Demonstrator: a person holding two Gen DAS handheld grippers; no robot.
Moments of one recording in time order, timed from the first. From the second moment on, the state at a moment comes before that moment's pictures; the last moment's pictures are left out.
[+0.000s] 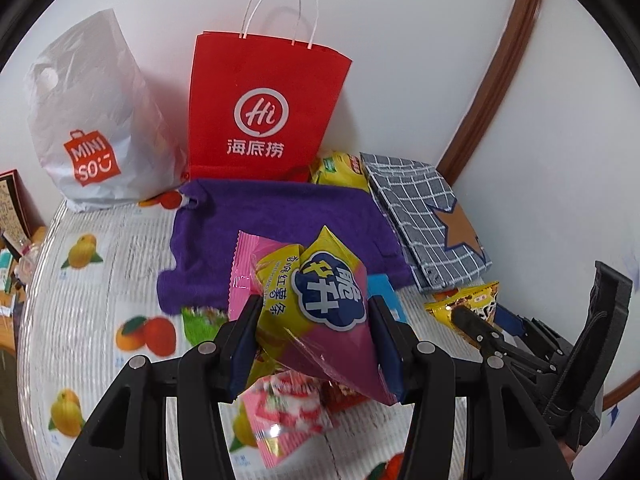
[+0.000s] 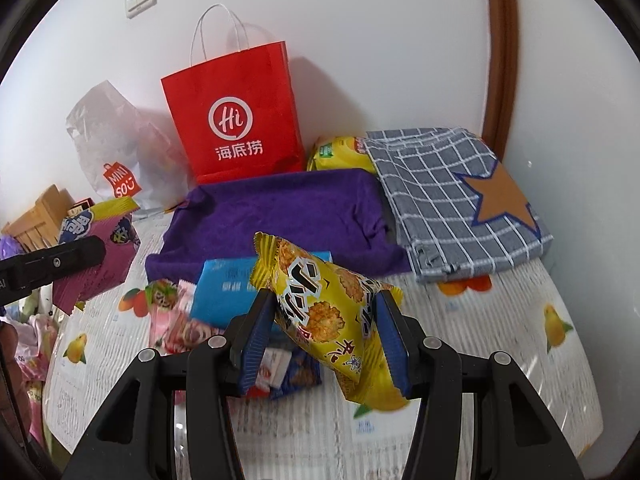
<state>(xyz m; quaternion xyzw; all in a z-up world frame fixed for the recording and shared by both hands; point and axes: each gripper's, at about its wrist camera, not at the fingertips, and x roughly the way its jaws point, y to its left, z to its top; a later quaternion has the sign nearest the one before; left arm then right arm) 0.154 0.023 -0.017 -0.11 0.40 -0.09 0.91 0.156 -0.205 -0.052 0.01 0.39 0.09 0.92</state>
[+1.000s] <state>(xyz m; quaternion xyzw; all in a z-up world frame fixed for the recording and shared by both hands) 0.275 0.066 -0.031 -0.12 0.41 -0.06 0.90 0.298 -0.178 -0.036 0.00 0.37 0.13 0.92</state>
